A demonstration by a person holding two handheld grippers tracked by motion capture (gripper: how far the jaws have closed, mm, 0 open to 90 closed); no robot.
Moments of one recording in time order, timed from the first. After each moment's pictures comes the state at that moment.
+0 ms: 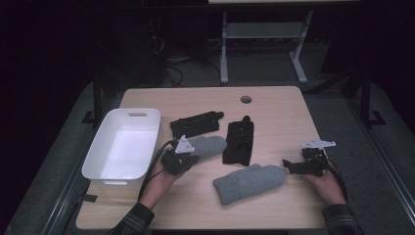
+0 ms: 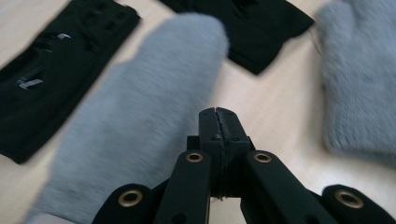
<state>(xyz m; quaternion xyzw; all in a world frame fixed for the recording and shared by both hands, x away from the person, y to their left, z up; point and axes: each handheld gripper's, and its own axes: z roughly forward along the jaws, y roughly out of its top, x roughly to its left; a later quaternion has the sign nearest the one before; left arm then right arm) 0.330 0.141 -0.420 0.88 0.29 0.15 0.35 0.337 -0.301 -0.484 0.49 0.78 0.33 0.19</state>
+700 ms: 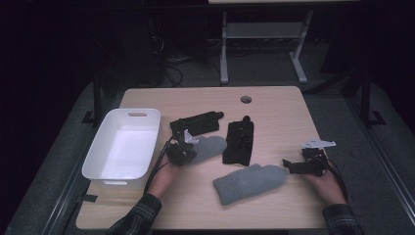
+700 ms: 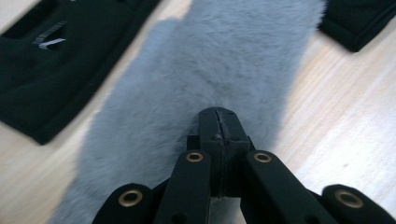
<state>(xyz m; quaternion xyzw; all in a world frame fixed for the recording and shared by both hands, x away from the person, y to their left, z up) 0.364 0.131 -0.448 0.89 0.34 0.15 0.27 0.337 -0.301 -0.484 0.49 0.78 0.33 0.19</state>
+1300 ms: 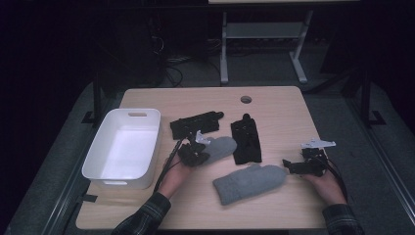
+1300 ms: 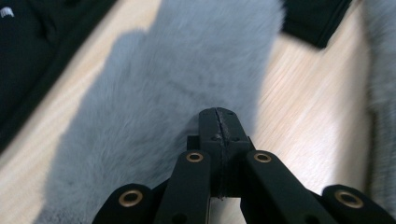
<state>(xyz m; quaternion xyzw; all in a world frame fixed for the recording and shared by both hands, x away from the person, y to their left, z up) 0.362 0.102 -0.438 0.89 0.31 0.11 0.30 0.337 -0.301 -0.484 0.49 0.78 0.33 0.19</state>
